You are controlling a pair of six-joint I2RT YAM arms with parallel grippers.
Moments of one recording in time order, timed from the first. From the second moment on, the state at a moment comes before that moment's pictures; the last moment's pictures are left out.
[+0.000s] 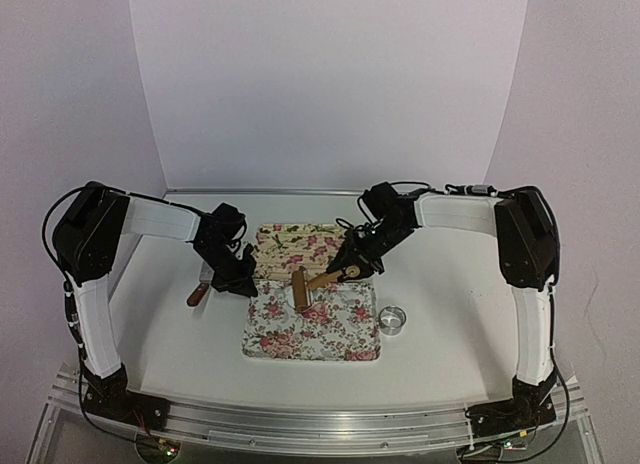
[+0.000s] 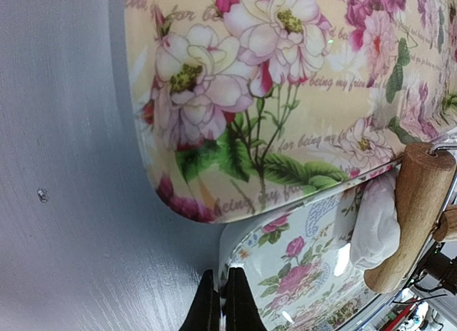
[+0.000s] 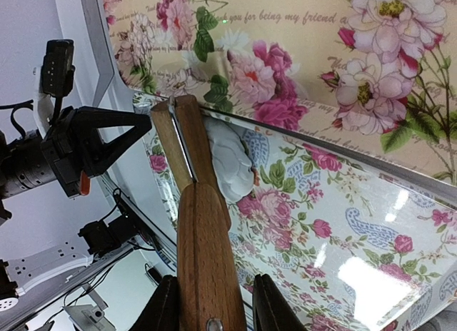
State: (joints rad) left arm -0.51 1.96 1.23 -0.58 0.38 -0.51; right arm 0.59 2.18 1.63 -0.70 -0.71 0.75
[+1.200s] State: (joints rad) left arm -0.50 1.96 1.23 -0.57 0.39 -0.50; right arm 0.57 2.14 1.58 -0.68 -0.69 0.74
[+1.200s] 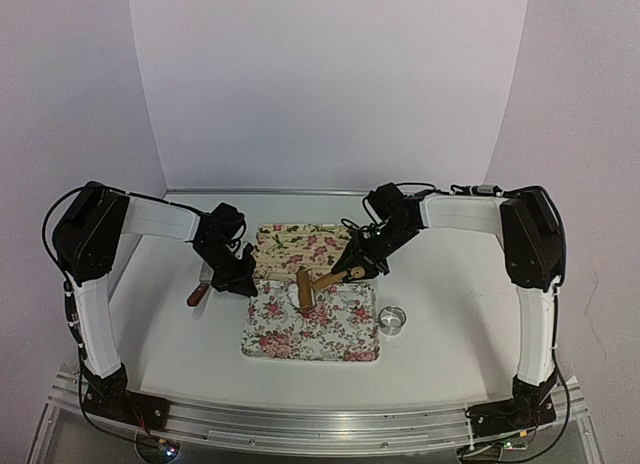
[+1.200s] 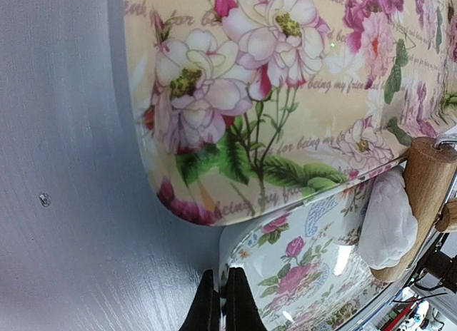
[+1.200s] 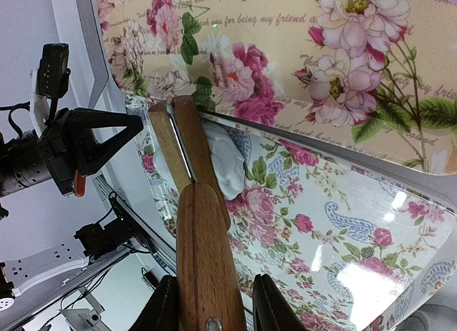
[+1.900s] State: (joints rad) left arm -0.50 1.96 1.23 -0.57 0.39 -0.50; right arm 0.57 2.13 1.57 -0.68 -0.69 0.73
